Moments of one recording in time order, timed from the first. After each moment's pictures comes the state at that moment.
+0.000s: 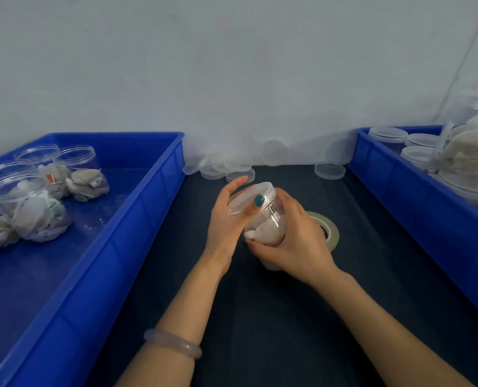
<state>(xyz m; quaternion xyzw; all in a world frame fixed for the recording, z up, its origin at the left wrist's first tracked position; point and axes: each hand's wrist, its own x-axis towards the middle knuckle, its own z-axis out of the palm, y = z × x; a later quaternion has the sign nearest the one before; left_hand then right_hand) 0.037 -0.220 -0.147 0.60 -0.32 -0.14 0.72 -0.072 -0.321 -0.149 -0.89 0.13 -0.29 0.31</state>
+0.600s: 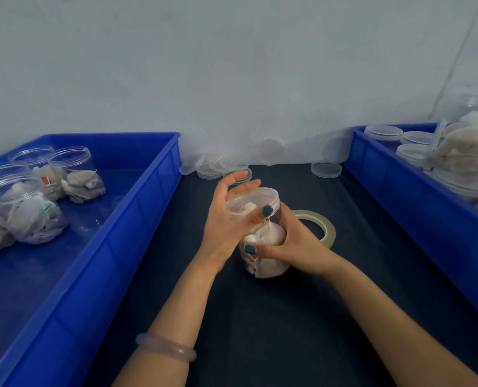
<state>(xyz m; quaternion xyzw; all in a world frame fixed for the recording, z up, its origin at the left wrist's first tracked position) 0.032 -0.213 -0.138 0.61 -0.39 -0.11 0.68 -0.071 -0.342 -0.153 -0.82 0.06 -0.14 0.55</state>
